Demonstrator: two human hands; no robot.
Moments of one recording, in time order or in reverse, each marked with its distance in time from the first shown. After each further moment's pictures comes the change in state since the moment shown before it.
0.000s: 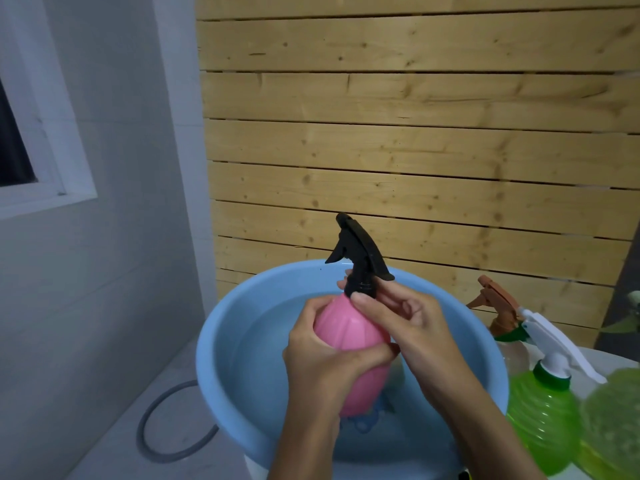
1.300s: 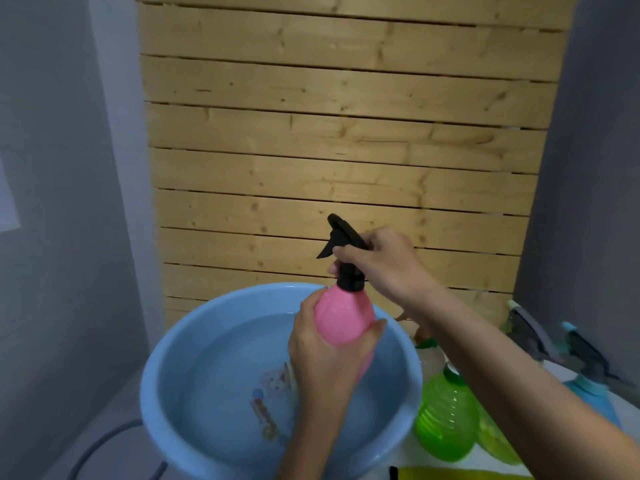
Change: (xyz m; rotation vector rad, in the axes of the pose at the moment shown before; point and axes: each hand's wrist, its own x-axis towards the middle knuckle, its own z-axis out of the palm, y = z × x) left_hand -0.012 0.028 0.061 0.112 -0.003 0.178; right_hand 0.043 -0.101 -0.030 -0.644 0.188 0.137
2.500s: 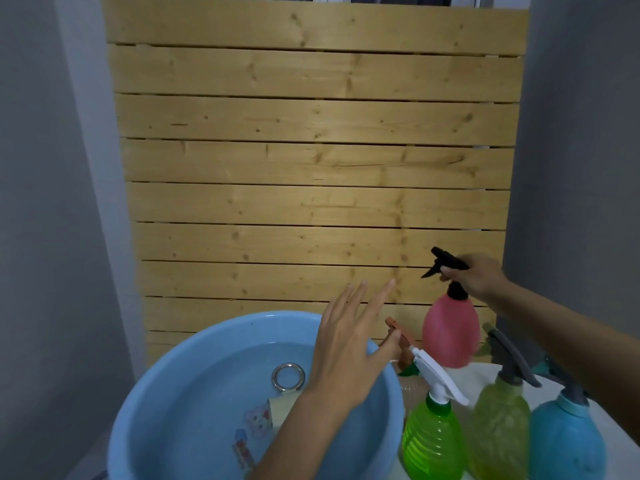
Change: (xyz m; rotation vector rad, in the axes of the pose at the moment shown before) left_hand 0.035 0.017 0.045 0.482 -0.441 0.707; right_hand 0.064 0.127 -0.146 -0.346 0.259 0.266
